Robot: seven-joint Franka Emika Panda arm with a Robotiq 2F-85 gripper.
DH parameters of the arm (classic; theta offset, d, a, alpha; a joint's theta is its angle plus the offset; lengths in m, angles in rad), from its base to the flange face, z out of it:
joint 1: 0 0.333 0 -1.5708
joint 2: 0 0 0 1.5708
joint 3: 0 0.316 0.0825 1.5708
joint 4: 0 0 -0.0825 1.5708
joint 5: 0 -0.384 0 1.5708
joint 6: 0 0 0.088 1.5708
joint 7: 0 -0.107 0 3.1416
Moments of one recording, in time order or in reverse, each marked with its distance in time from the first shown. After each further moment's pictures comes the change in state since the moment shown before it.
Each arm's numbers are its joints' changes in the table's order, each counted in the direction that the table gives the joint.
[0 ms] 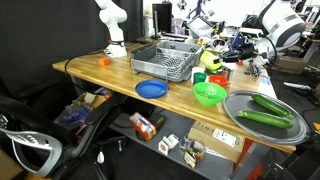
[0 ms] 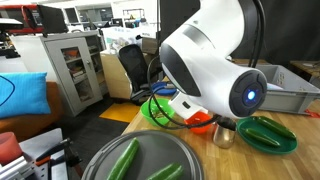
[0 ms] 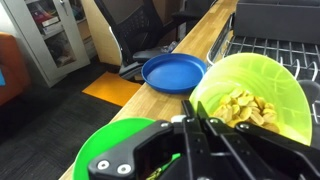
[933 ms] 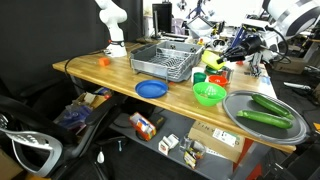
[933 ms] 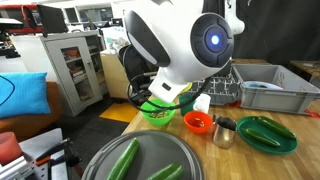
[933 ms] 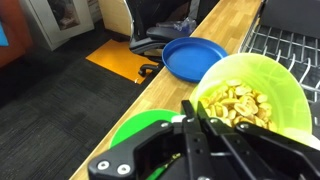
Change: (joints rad) arm 0.084 -0.223 0.007 -0.194 0.101 -0.188 0.006
